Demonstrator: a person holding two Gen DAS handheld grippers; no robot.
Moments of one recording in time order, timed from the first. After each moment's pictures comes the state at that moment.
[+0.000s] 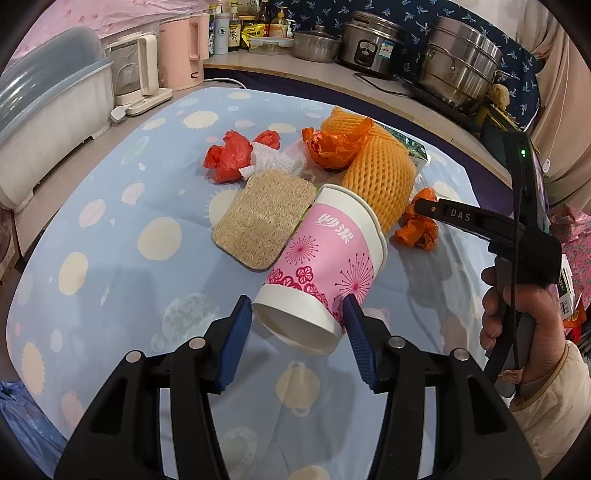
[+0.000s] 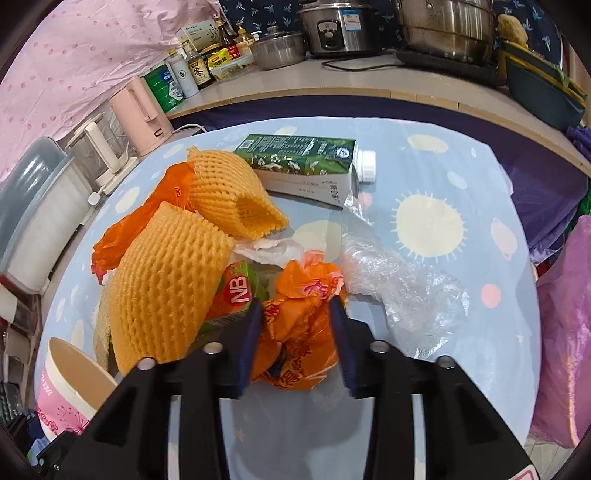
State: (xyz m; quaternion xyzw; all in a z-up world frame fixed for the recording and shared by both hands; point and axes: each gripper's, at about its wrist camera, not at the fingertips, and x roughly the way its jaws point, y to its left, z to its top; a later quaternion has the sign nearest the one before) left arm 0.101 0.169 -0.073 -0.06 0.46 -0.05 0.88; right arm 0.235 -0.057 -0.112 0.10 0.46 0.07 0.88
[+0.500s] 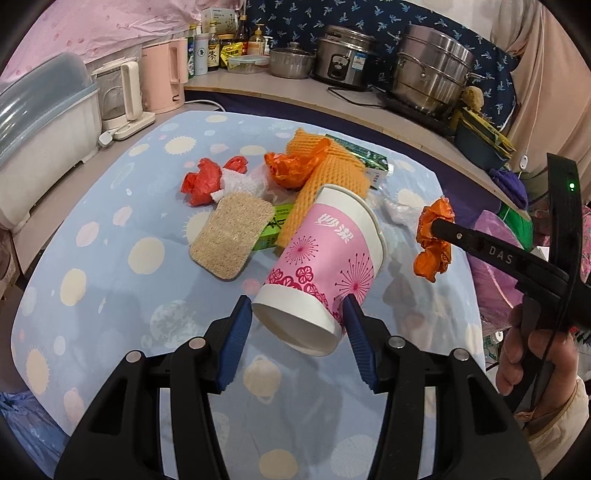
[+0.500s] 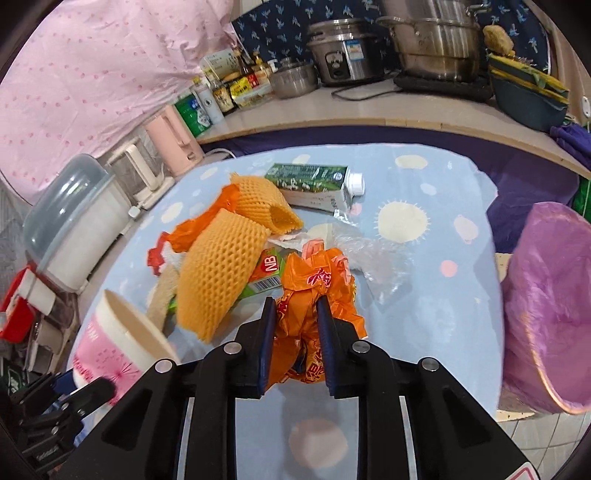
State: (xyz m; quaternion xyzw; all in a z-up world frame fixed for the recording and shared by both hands) left arm 0.080 0.140 -0.037 -0.05 0.43 -0.08 0.90; right arm 0.153 -0.088 -0.056 0.12 0.41 0.11 0.90
